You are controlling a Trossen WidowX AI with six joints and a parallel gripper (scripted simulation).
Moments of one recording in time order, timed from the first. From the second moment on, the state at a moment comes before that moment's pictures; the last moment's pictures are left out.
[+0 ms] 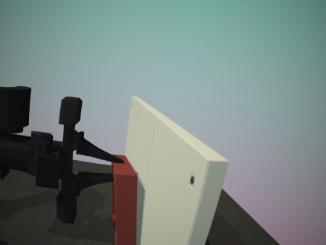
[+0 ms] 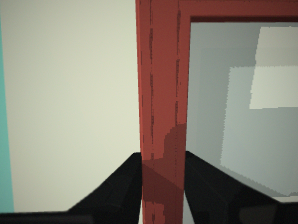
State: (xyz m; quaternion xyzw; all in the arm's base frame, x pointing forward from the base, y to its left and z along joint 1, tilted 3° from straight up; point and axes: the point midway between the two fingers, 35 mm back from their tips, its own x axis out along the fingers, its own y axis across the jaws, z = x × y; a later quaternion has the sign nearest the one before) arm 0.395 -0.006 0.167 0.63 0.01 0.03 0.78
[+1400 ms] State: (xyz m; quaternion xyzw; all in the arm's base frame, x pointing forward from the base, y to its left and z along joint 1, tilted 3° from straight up) arm 0.395 -0.006 0.170 0.63 0.01 0.03 0.77
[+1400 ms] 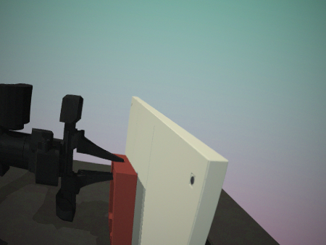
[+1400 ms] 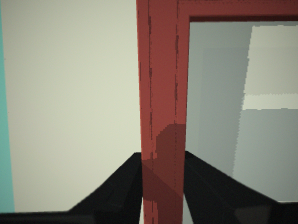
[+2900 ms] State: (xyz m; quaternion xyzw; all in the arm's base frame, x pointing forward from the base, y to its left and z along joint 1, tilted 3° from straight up) arm 0.395 -0.004 0.176 0.63 0.01 0.03 0.77
